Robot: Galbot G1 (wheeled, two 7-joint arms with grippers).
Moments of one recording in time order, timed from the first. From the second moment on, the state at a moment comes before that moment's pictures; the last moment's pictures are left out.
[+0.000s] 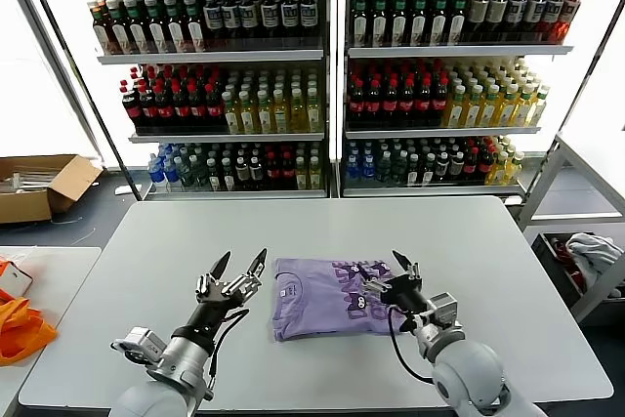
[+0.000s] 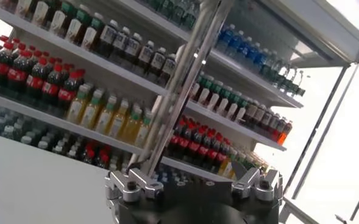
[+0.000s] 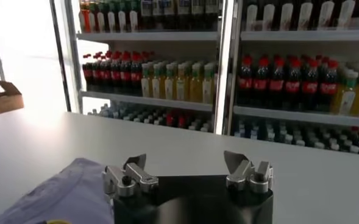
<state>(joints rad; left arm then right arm) 1.42 -1.21 -0.41 -2.16 -0.75 0.18 -0.05 -1.15 1.07 0.18 1.93 0.44 -0.33 0.10</state>
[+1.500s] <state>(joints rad) 1.46 -1.24 -0.46 -2.15 -0.75 0.15 -0.05 -1.00 1.30 -0.06 1.71 0.38 -0.36 0.22</state>
